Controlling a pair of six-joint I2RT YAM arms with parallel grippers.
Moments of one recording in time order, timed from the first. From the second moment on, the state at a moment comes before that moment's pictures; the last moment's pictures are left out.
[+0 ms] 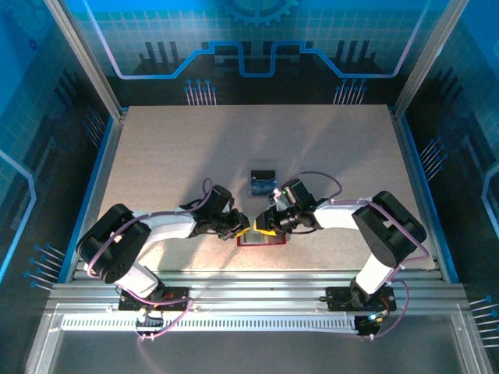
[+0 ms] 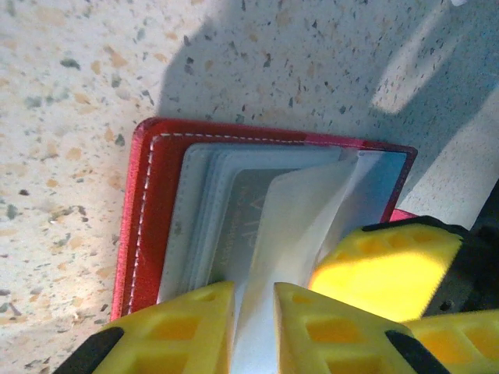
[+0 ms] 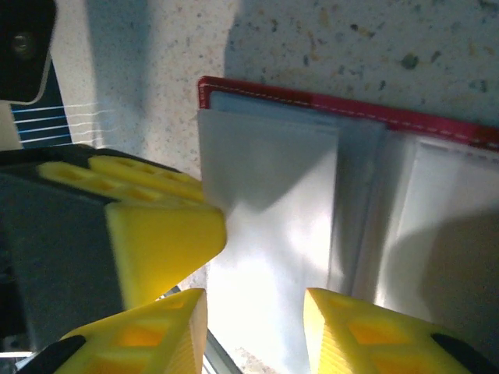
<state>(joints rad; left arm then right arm) -0.62 1.55 0.61 0.01 0.41 -1.17 0.61 1.66 0.69 0.04 -0.69 0.81</state>
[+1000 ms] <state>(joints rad) -0.65 1.53 0.80 -0.10 0.43 -1.13 0.47 1.30 0.70 -0.28 -0.59 0.70</state>
